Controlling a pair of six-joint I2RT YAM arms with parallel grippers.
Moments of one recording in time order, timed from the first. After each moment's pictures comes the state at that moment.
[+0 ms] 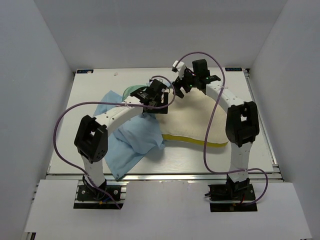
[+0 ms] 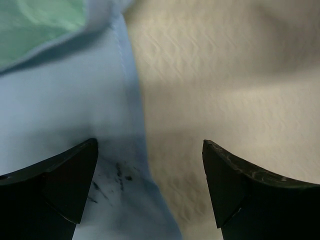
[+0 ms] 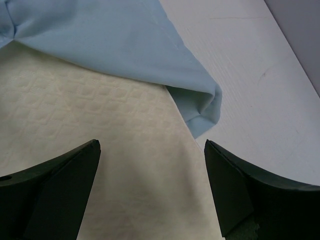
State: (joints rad) left arm -0.68 1.85 1.56 -0.67 -0.28 -0.48; right arm 0.35 2.03 1.71 -0.32 -0.51 -0.56
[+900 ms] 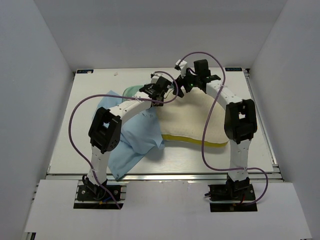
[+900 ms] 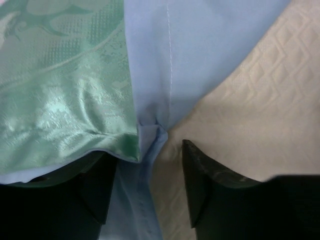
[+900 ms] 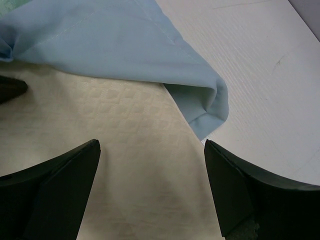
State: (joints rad) left arm -0.65 2.07 1.74 -0.62 -0.56 -0.43; right arm 0.33 2.10 1.75 -0.32 -0.57 -0.45
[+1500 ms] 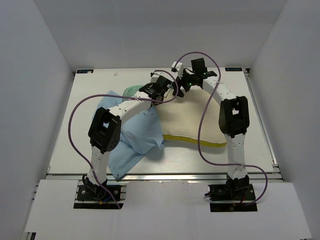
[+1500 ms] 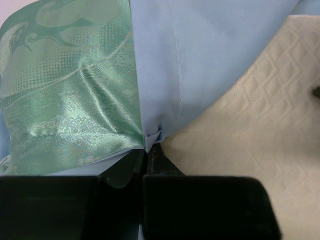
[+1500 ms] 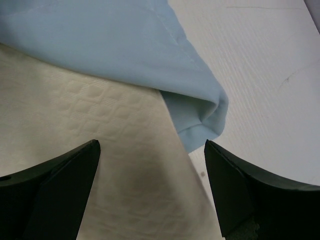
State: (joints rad) left arm -0.65 2.08 1.74 -0.58 -0.60 -0.42; right arm 0.32 2.24 1.92 -0.46 -0.63 -0.64
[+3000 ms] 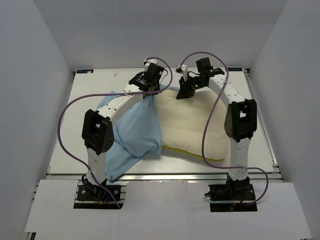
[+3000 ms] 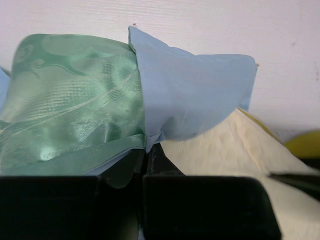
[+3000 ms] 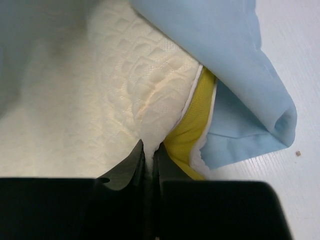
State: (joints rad) left arm -0.60 2.00 1.85 -0.63 -0.40 -0.50; right arm 0.30 2.16 1.93 -0.79 -0.84 -0.59
